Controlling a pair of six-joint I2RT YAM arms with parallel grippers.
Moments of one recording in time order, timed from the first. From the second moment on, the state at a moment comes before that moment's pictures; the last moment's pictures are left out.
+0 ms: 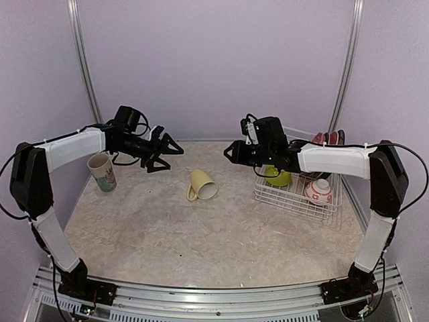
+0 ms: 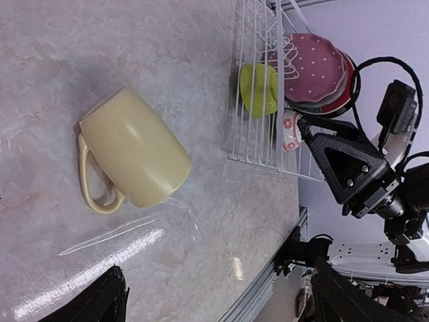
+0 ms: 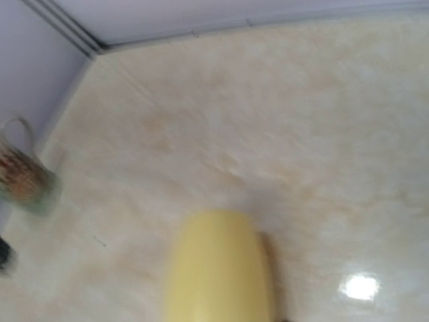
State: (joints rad) left arm -0.34 1.73 1.38 -0.45 0.77 -0.62; right arm 0.70 1.82 1.35 0.04 -0.08 0.59
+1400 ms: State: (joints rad) left arm -0.24 1.71 1.36 -0.52 0.75 -0.60; right arm 0.88 2.16 1.39 0.23 0.31 -0.77
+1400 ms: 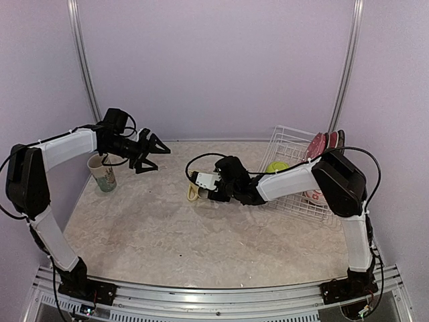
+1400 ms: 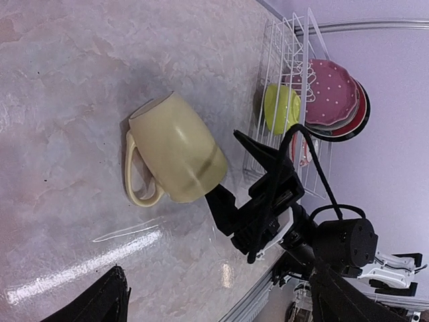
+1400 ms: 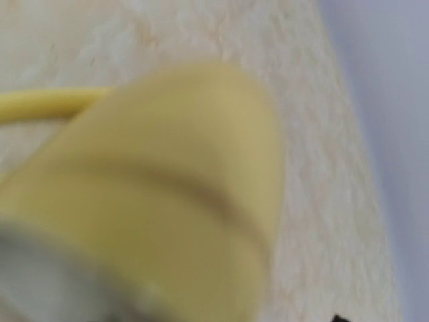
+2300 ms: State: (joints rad) left arm -0.18 1.71 1.35 -0.49 0.81 -0.63; right arm 0.89 2.28 1.54 0.30 0.30 -0.70
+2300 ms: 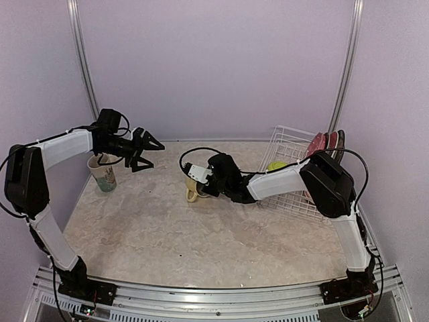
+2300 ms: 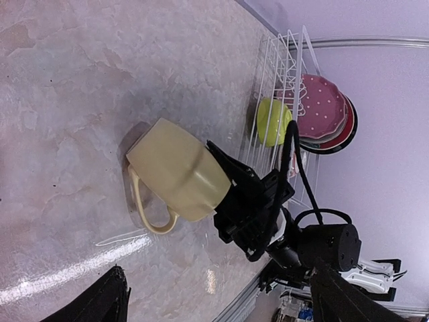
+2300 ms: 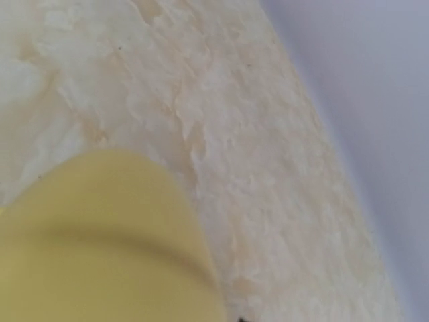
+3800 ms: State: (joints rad) left arm -0.75 1.68 1.44 -0.79 0.32 -0.07; right arm 0.73 2.02 1.70 -0.70 -0.32 0.21
